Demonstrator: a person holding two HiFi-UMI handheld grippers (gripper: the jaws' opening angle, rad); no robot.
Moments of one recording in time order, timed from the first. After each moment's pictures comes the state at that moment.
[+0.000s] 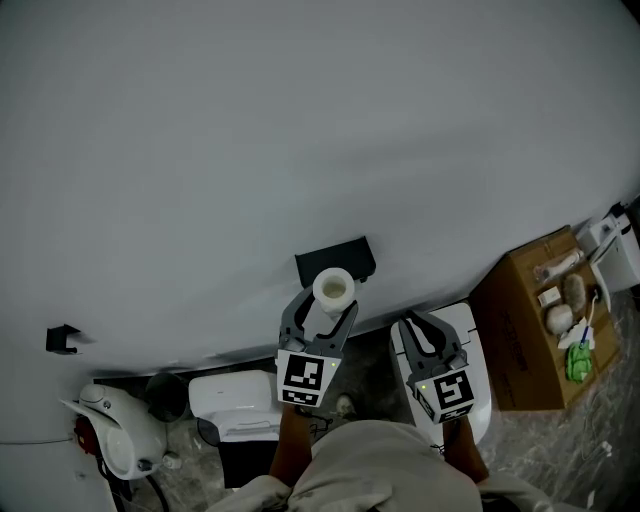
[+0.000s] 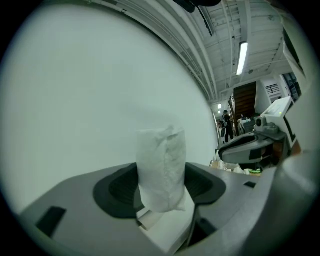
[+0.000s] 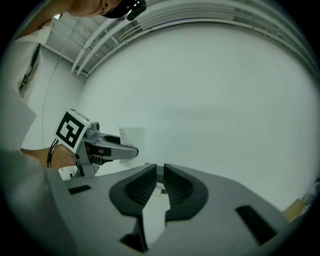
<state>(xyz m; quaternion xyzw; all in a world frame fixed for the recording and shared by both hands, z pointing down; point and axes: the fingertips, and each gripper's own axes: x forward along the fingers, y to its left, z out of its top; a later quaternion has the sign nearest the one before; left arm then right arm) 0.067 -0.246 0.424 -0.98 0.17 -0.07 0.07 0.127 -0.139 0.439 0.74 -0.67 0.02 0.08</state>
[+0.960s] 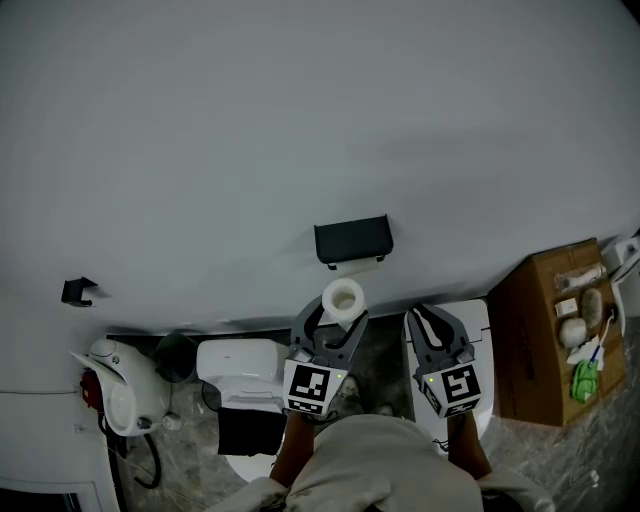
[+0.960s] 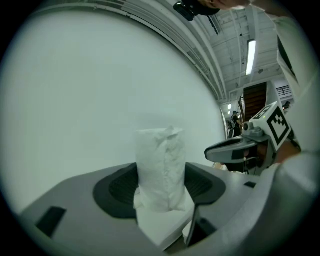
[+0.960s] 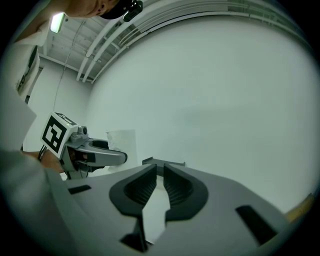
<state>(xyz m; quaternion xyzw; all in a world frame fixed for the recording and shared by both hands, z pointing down) 0.033 -0.199 0.446 -0.97 0.22 -0.07 0.04 0.120 -0.128 0.454 0.70 -0.71 0.04 0.07</state>
